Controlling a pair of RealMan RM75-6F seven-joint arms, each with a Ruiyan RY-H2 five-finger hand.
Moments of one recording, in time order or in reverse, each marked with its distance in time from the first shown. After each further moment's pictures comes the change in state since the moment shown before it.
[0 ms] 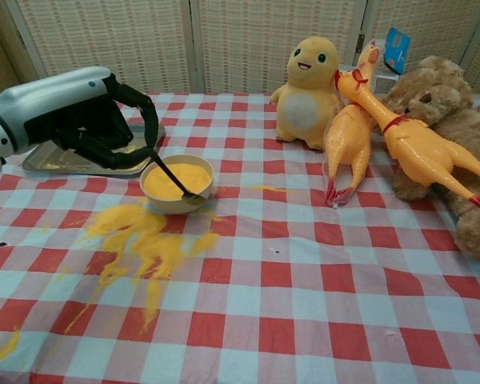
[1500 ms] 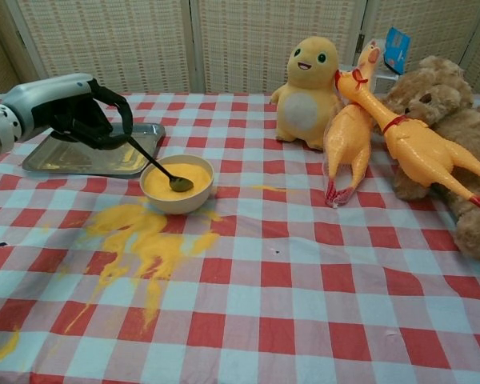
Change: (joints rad) left arm -0.027 -0.018 -0.115 0.292 -0.112 -0.219 -0.210; right arm 0.008 -0.006 0.018 -0.012 0.044 -0.035 -0.023
